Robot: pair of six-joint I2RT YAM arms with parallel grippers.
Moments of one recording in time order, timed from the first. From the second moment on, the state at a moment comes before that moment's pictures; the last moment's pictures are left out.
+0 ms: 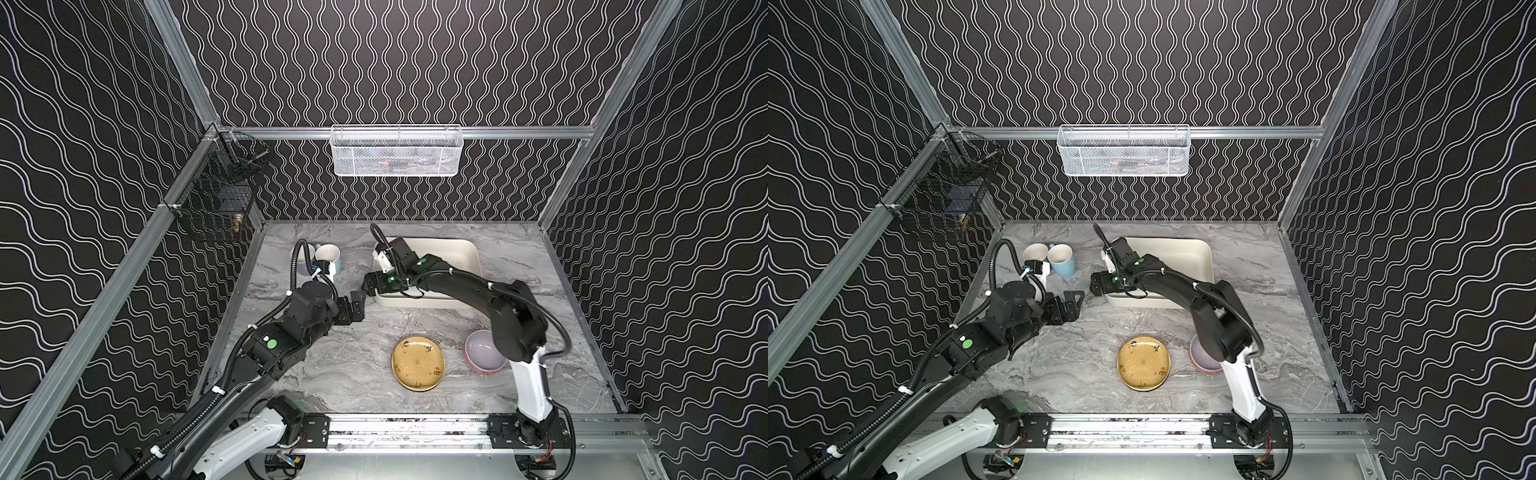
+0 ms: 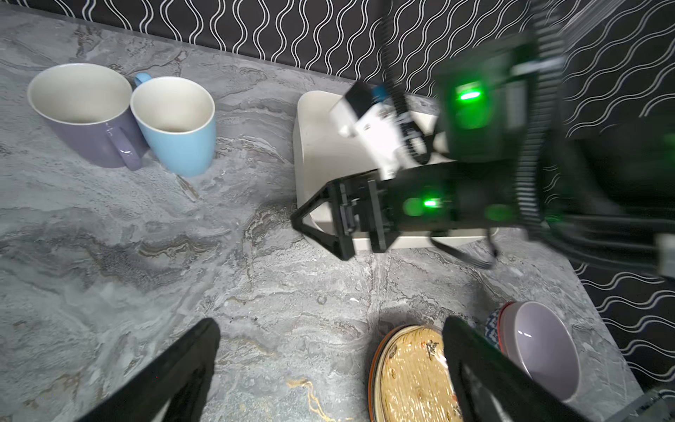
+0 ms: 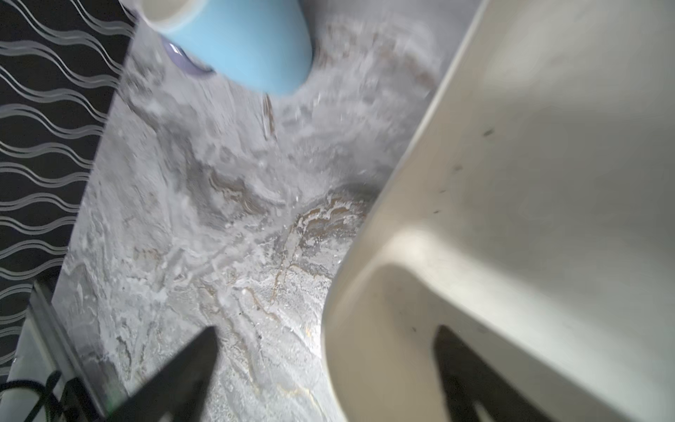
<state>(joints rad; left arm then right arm) -0.56 0.85 0.88 -0.57 -0.20 -0.51 0.75 2.03 1.65 -0.49 -0.19 0.42</state>
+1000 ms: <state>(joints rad) -0.13 1.62 1.30 -0.58 -0.14 -0.62 0.50 1.54 1.22 -0.42 -0.17 0.51</state>
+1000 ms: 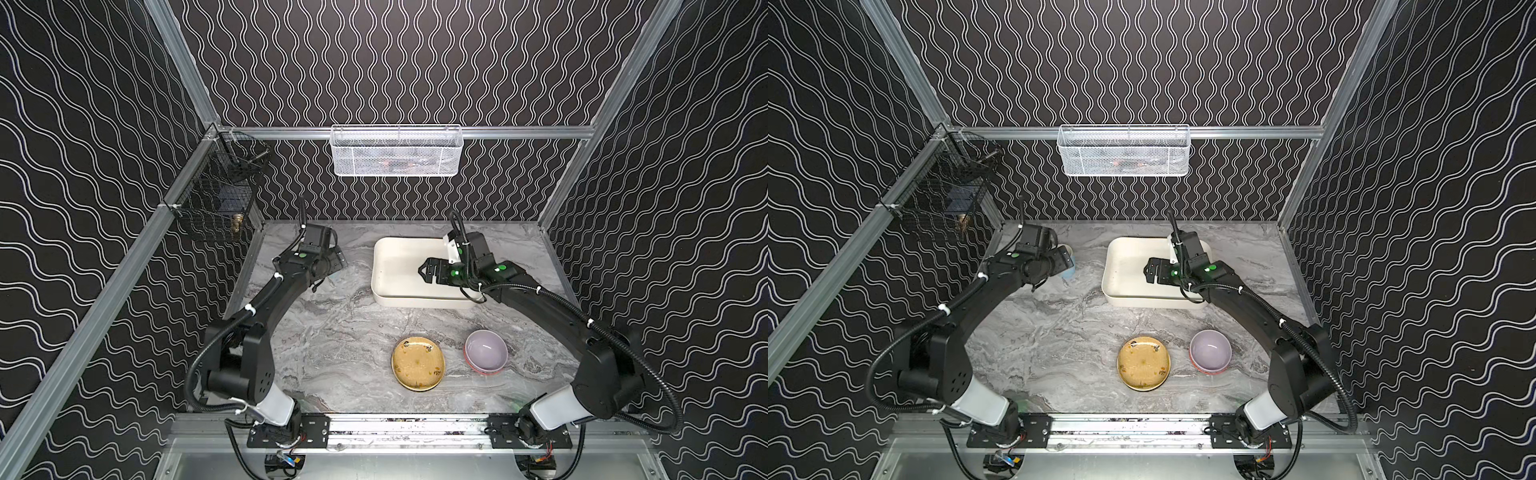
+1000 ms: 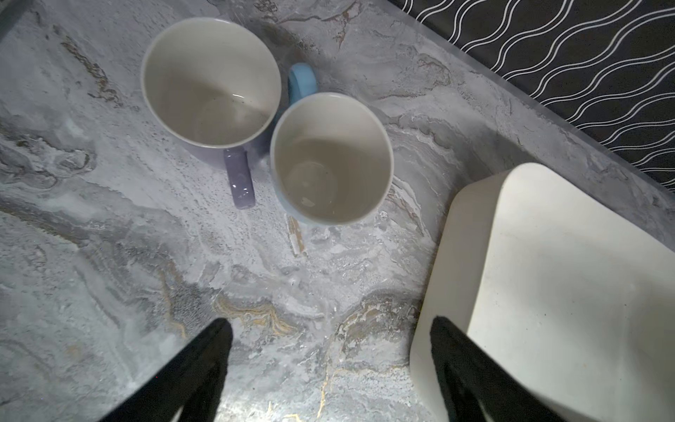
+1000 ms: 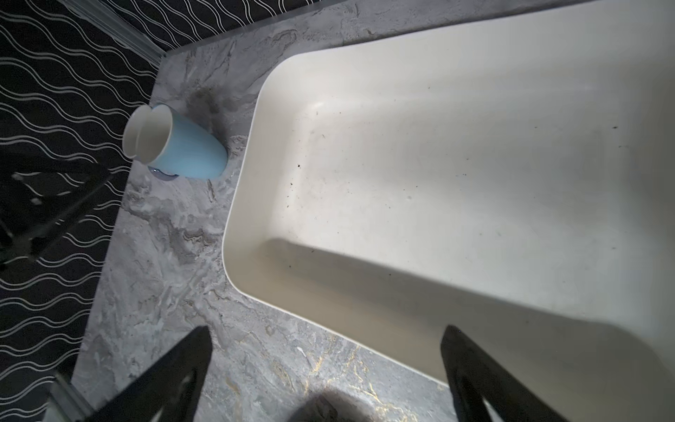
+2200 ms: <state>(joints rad) -0.05 1.94 1.50 -0.61 -0.11 -0.68 0.47 1.69 1.43 -0.48 -0.12 0.44</state>
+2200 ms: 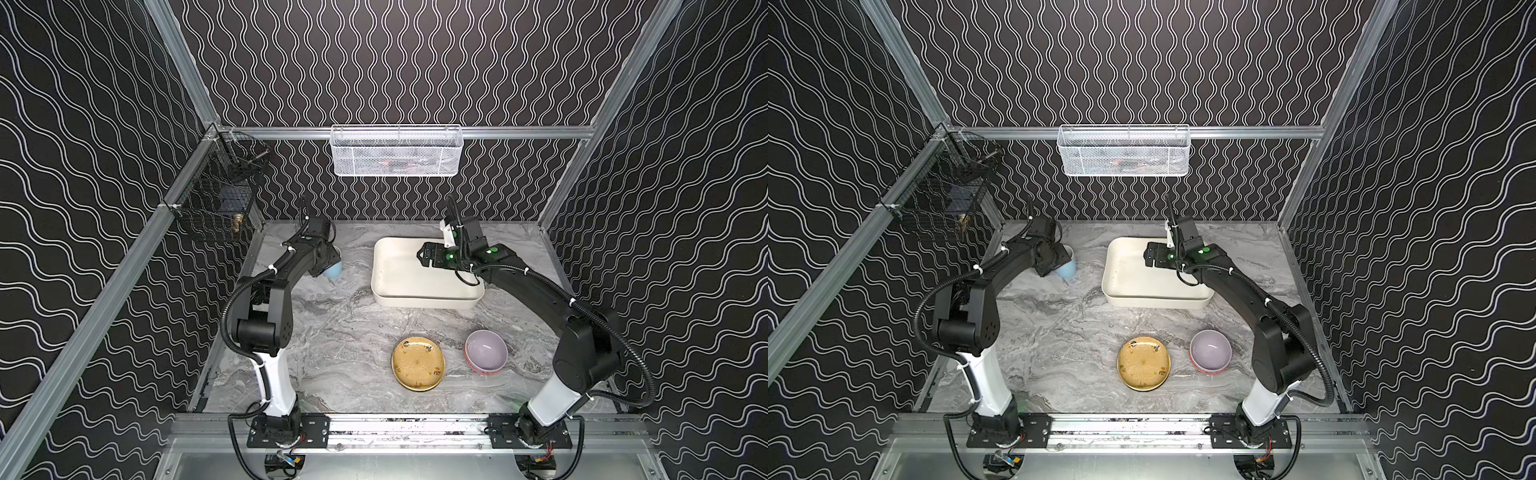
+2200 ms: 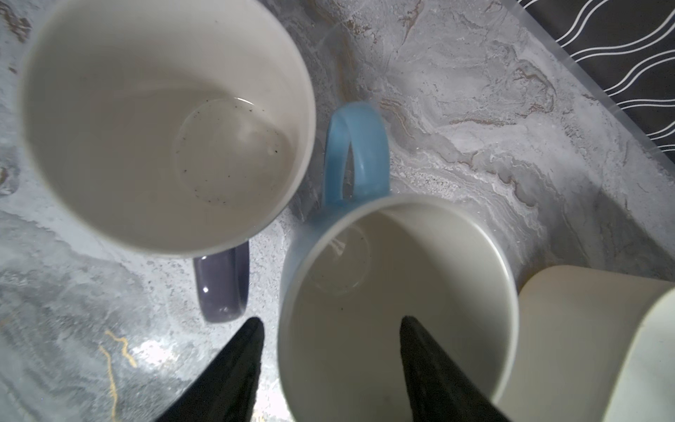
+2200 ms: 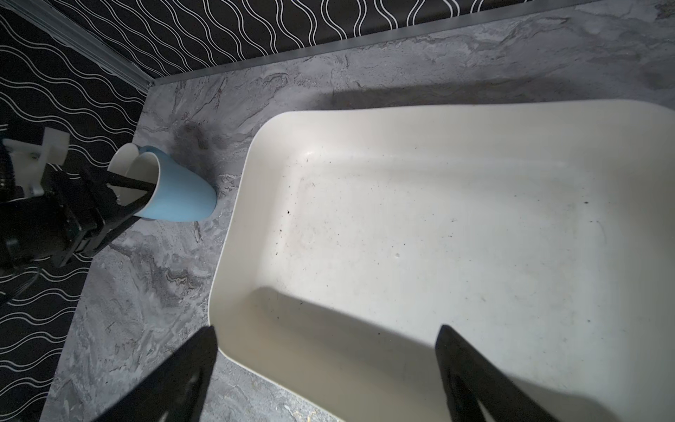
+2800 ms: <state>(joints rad) -0.05 1.97 1.53 -0.65 -0.04 -0.65 0.44 1.70 1.41 -0.48 -0.13 0.44</state>
